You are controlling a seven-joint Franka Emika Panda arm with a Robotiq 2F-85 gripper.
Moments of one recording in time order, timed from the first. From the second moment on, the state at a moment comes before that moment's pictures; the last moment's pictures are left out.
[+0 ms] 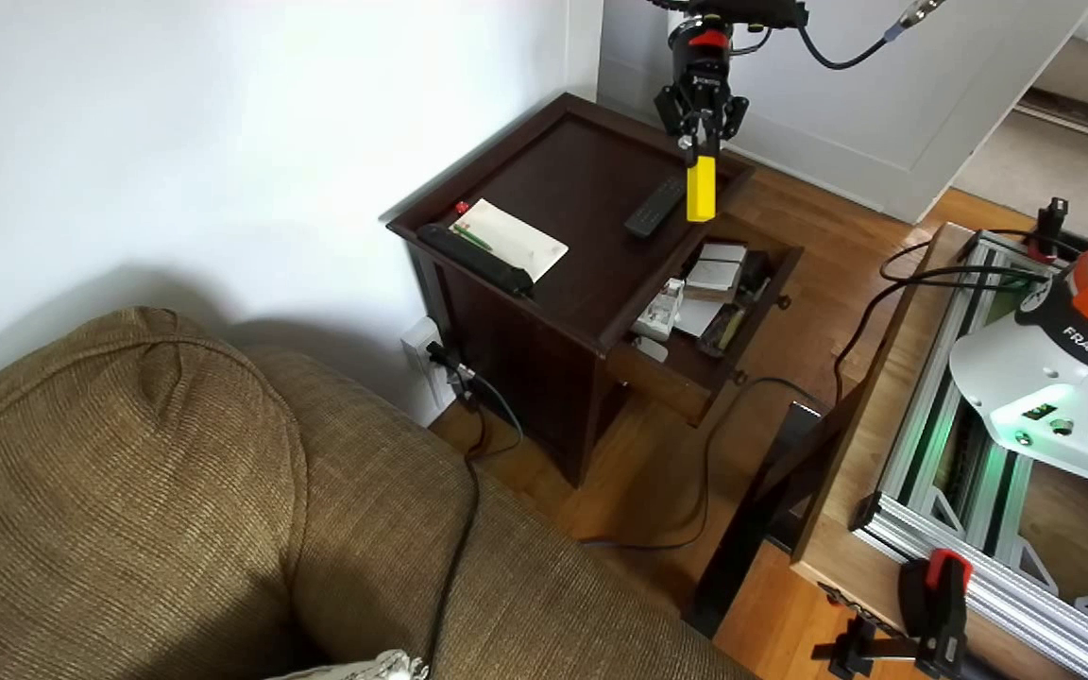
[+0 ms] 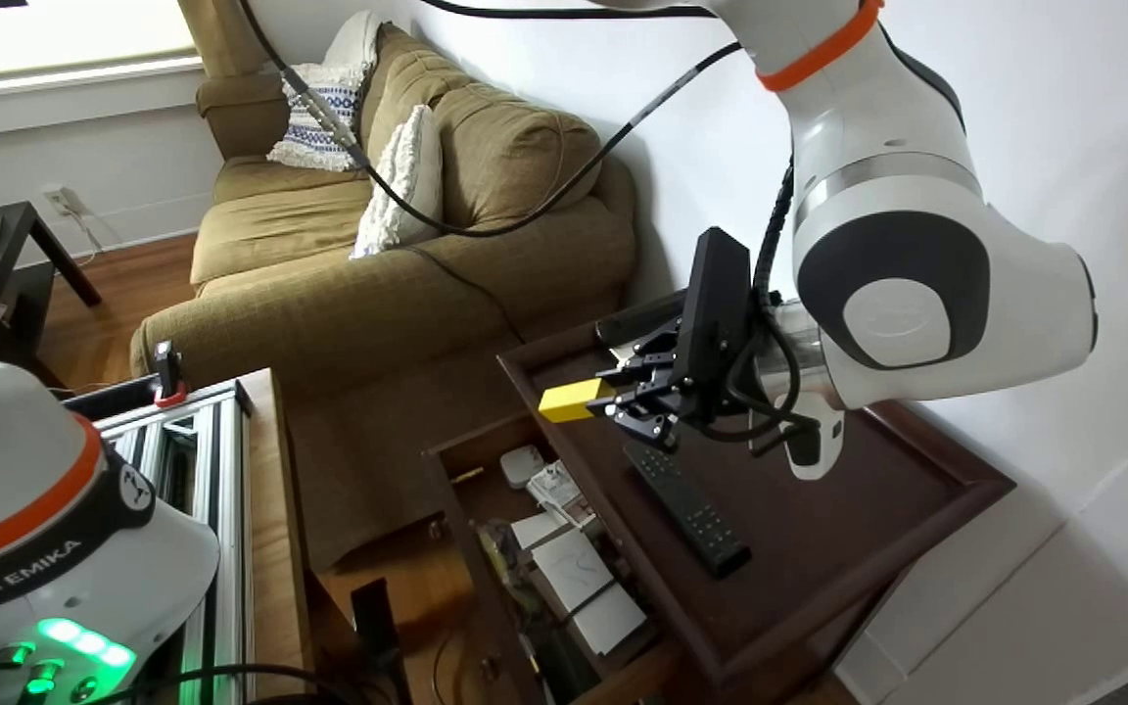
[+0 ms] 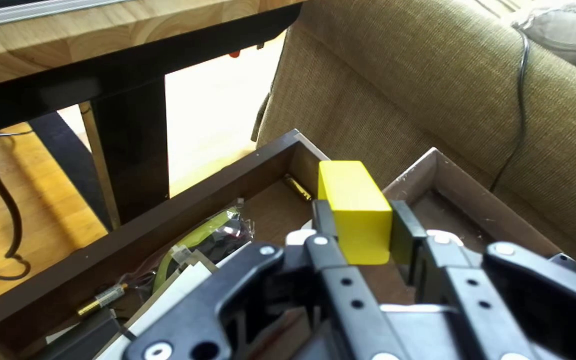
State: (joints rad) arm -0.28 0.67 -0.11 -1.76 0.47 1.49 0.02
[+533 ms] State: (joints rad) arm -0.28 0.71 -0.12 -1.78 0.47 1.48 0.02
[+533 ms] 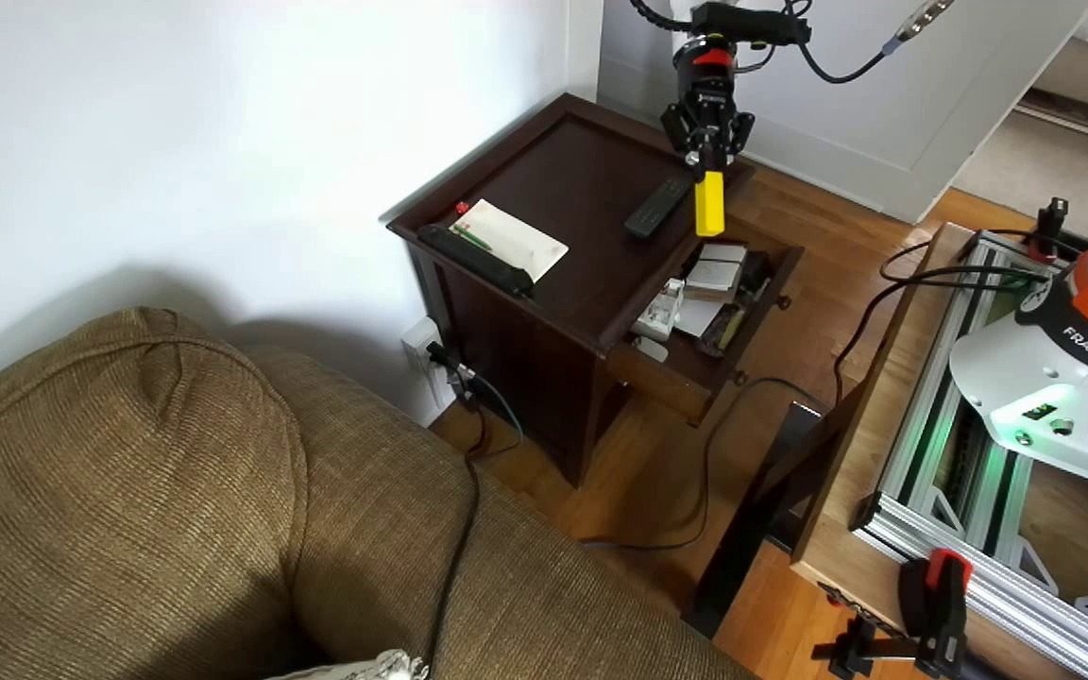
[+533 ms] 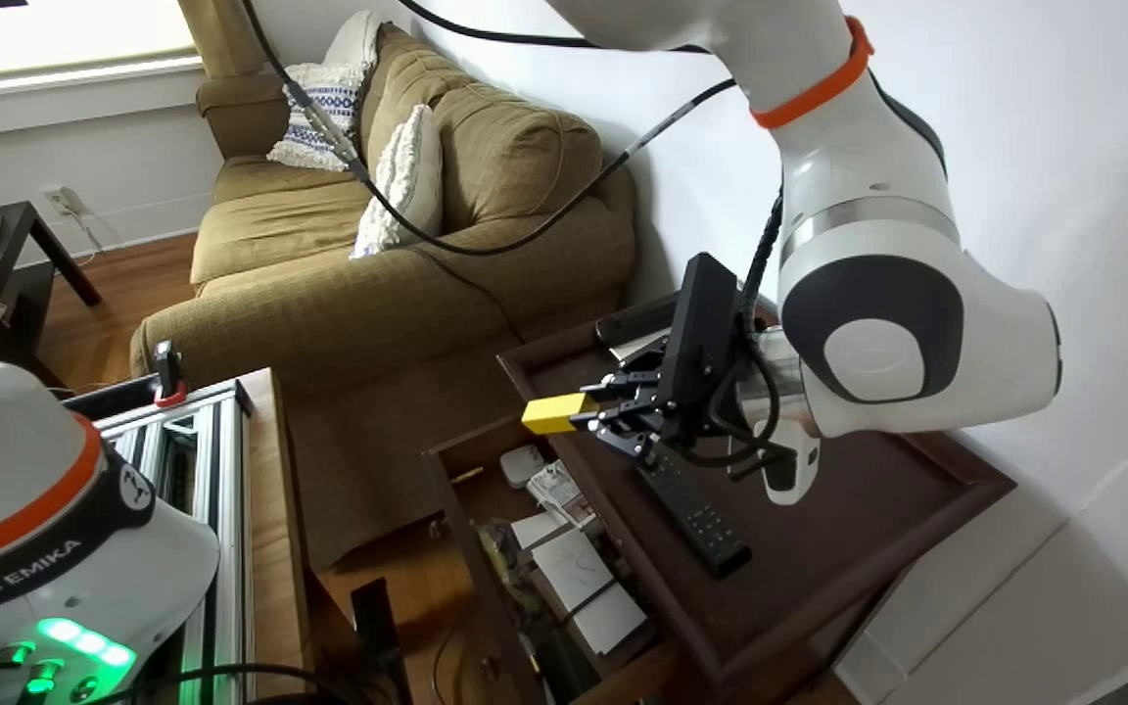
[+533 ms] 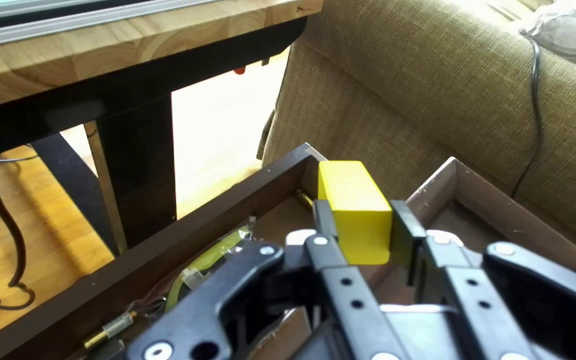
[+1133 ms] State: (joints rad) arm -0.28 0.81 -0.13 -1.87 0.47 1.52 0.06
